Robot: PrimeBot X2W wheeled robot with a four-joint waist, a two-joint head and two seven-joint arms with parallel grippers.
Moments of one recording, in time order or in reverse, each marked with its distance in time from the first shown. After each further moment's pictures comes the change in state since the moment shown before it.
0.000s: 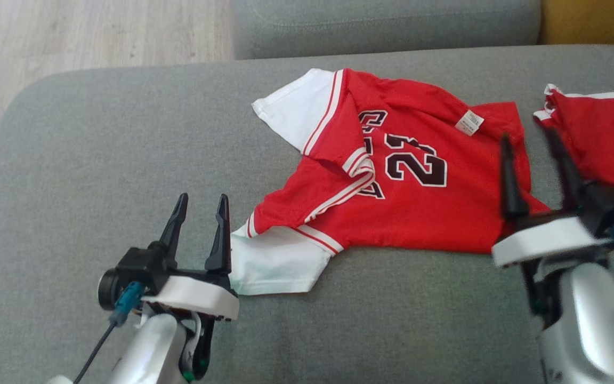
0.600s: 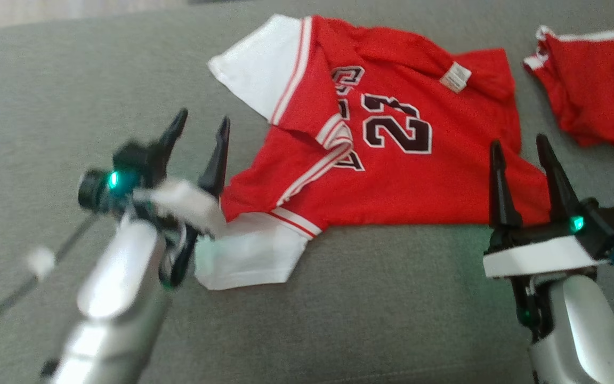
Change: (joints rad) left arm -0.267 0.063 -0.040 0.060 0.037 -0.053 0.188; right arm 0.066 0.000 0.076 -0.052 0.103 0.000 -0.093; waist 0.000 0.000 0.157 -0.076
